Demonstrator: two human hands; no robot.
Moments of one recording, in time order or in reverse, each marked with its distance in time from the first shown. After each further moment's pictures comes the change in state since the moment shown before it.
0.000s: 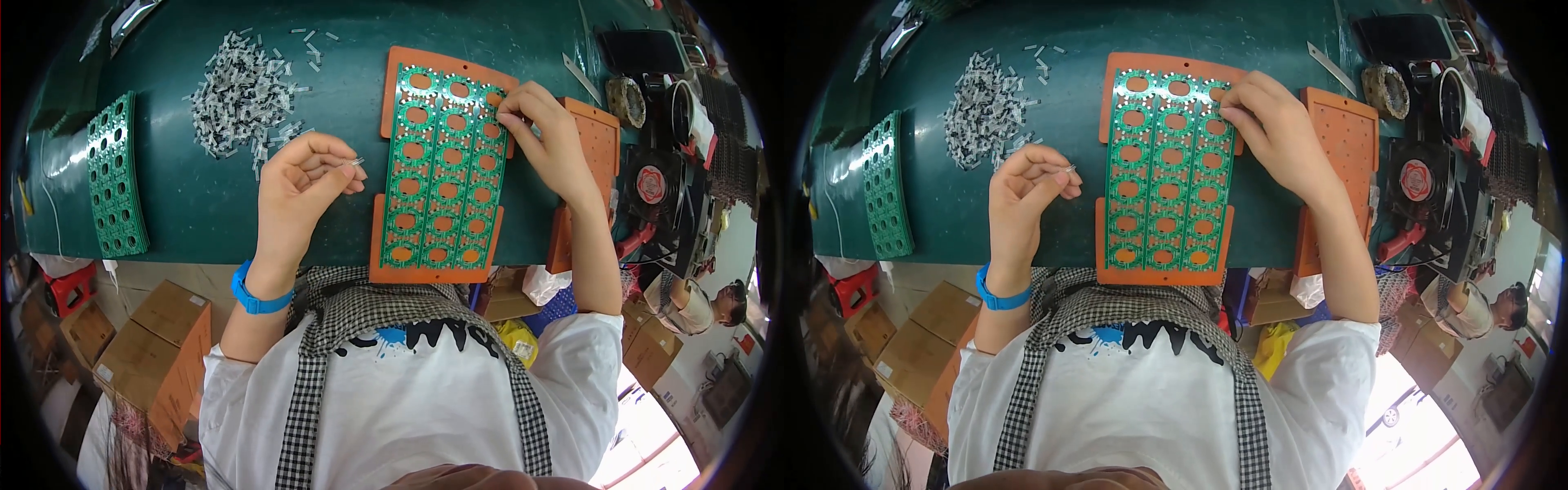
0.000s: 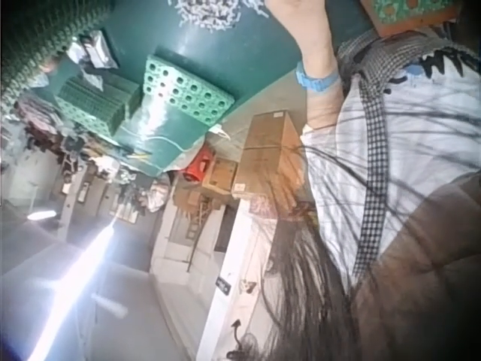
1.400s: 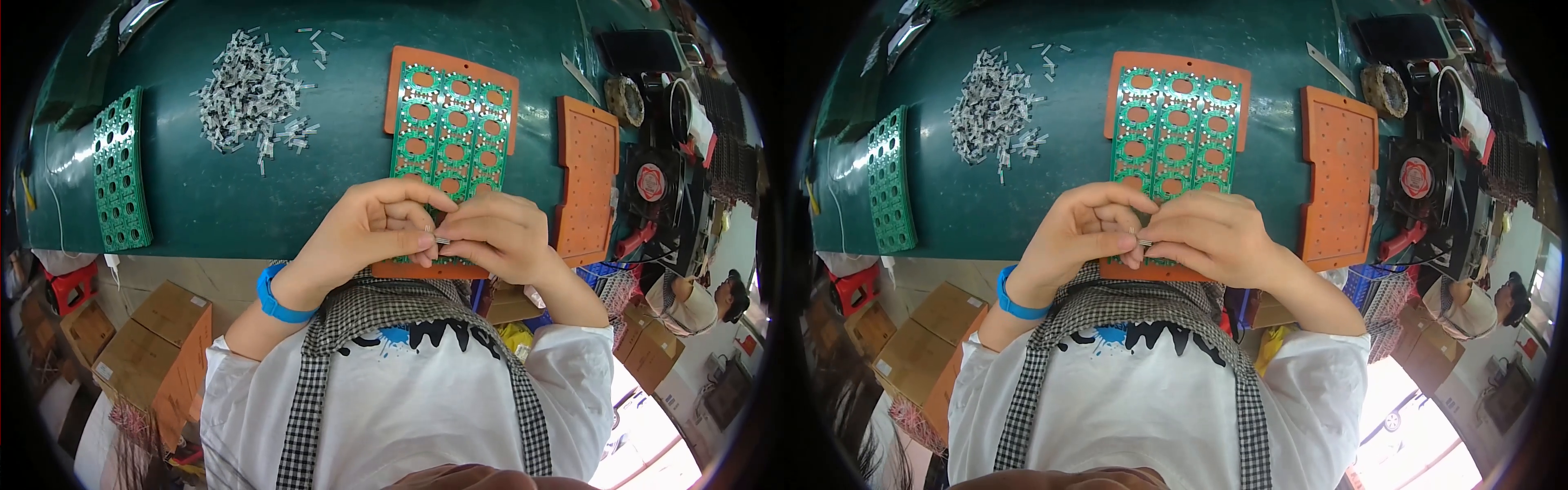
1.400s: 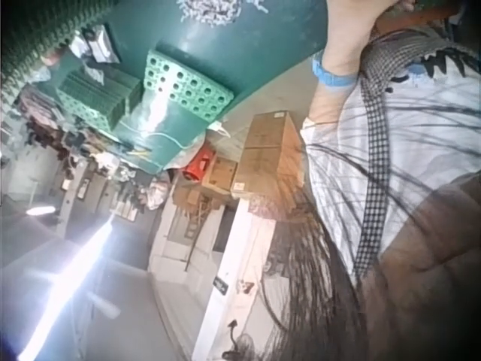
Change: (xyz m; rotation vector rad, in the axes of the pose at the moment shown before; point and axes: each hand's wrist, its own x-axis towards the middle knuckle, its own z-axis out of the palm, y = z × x) left_hand -0.017 0.009 0.037 -0.274 -0.461 -0.332; right_hand -0.049 -0.073 0.041 0.405 0.039 -0.314
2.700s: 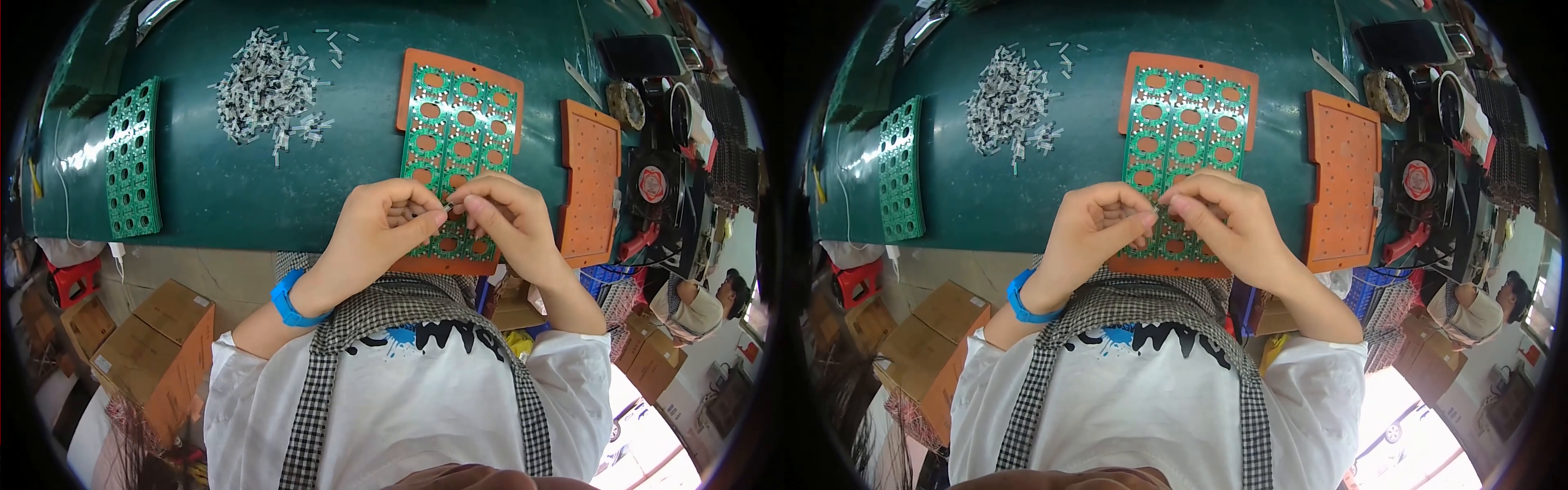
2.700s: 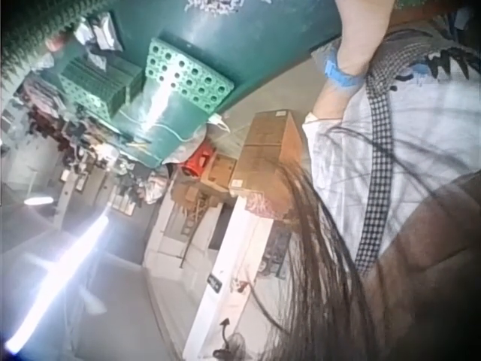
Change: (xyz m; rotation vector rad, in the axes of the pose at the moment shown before) left_hand -0.003 -0.018 0.012 0.306 0.276 0.146; right_hand 0.002 -0.019 0.000 0.340 0.059 0.697
